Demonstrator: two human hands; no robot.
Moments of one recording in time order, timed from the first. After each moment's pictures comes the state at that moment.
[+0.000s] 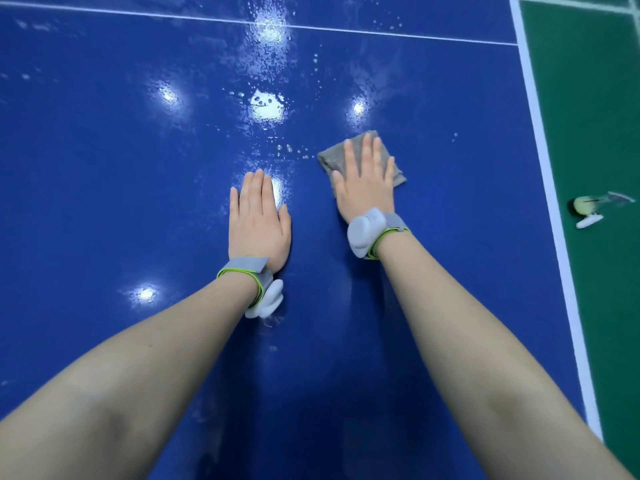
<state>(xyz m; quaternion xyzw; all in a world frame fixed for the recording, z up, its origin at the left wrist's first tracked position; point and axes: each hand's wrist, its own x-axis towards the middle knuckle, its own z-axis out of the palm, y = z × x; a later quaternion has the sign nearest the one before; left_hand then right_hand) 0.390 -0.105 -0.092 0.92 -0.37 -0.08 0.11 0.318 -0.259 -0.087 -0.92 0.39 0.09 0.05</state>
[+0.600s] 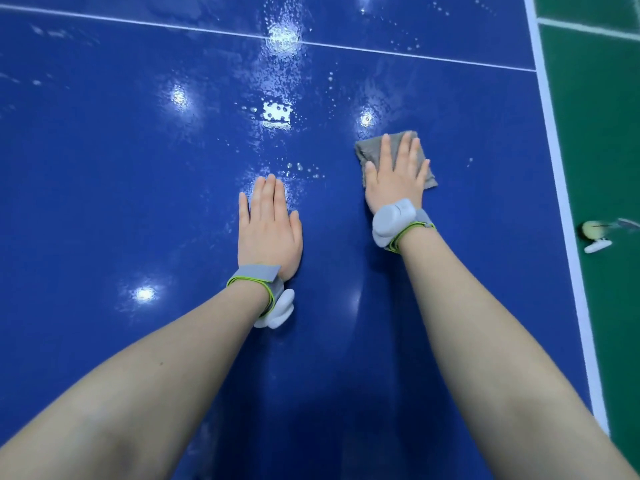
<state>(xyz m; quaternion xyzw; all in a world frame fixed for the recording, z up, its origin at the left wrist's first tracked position) 0.399 -0.123 -0.094 0.93 -0.36 -0.08 0.09 0.336 -0.305 -0.089 -0.88 0.46 0.07 0.06</state>
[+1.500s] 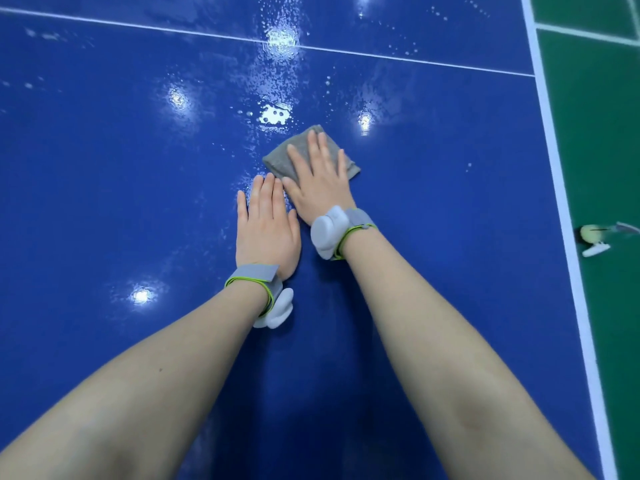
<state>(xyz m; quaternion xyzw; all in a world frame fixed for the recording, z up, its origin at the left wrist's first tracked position) 0.406 -0.133 -0.093 0.93 -0.35 -0.09 0.08 0.390 -0.249 -0.085 -0.96 0.25 0.09 0.10</state>
